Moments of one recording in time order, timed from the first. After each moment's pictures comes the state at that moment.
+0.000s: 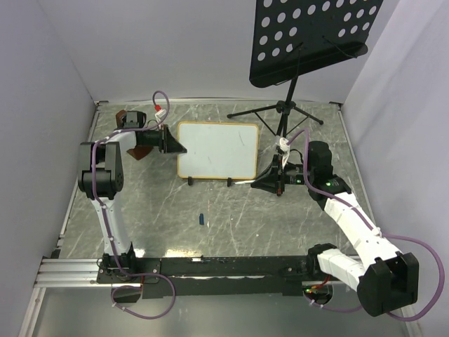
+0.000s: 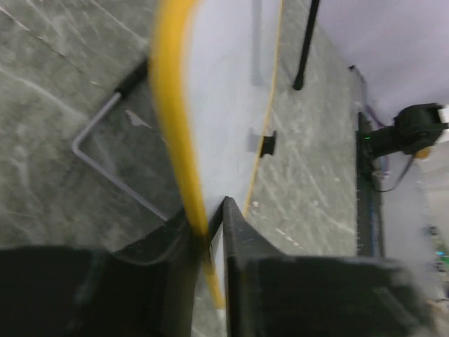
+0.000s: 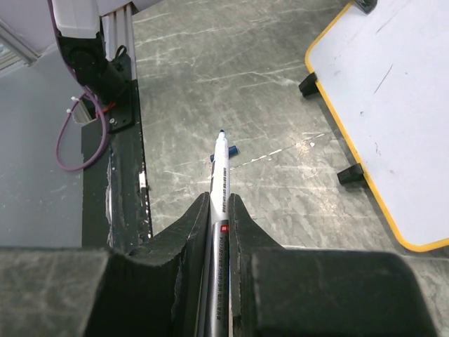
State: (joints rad) left arm 0.01 2.11 1.44 -0.29 1.30 0.22; right arm 0.24 1.01 0.75 -0.18 -1.09 -0.11
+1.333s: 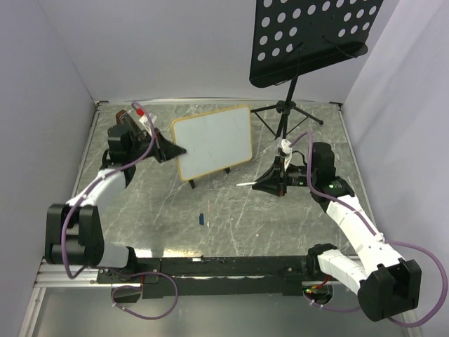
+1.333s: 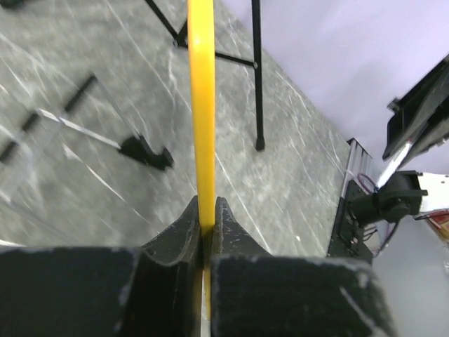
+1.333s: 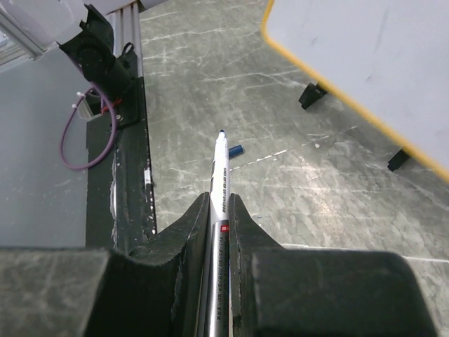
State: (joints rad) left arm -0.05 1.41 0.85 0.37 1.04 -0.40; right arm 0.24 0.98 0.75 -0.22 -1.11 -0.14
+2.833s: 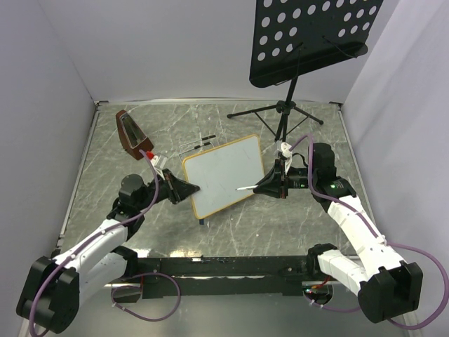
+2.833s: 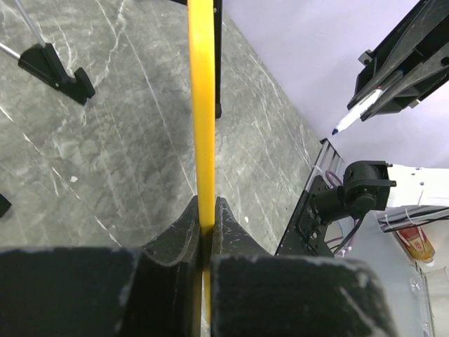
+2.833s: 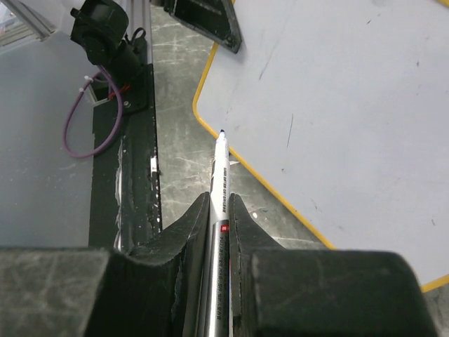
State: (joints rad) left arm -0.37 0.91 0.31 0.53 0.64 -0.65; right arm 0.24 0.96 0.77 -0.33 -1.15 -0.24
